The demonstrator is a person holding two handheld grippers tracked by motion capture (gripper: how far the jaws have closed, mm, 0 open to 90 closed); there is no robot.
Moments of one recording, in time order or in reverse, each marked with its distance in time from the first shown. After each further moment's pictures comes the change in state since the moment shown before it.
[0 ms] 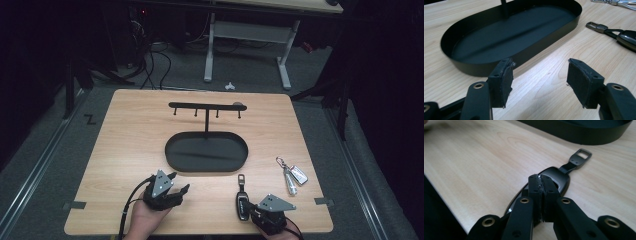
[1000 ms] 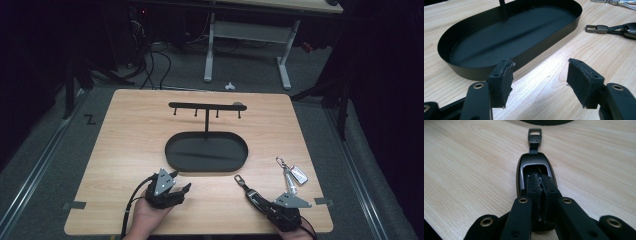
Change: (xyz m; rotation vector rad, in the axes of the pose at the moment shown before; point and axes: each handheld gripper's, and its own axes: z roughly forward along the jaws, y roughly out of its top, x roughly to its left) left arm 0.002 0.001 0.001 0.002 0.002 0.003; right arm -0.038 -0.017 -0.015 0.024 -0.100 0.075
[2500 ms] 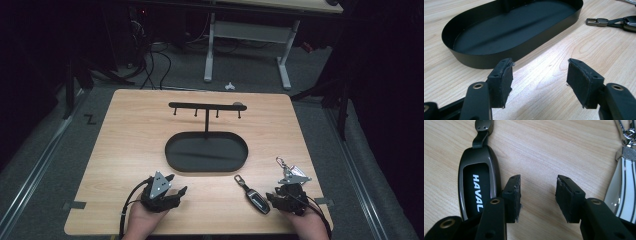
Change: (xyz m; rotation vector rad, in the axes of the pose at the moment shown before) left arm 0.002 -0.009 -0.008 0.019 -0.004 -0.011; right arm -0.042 0.033 0.009 0.299 -0.090 0.075
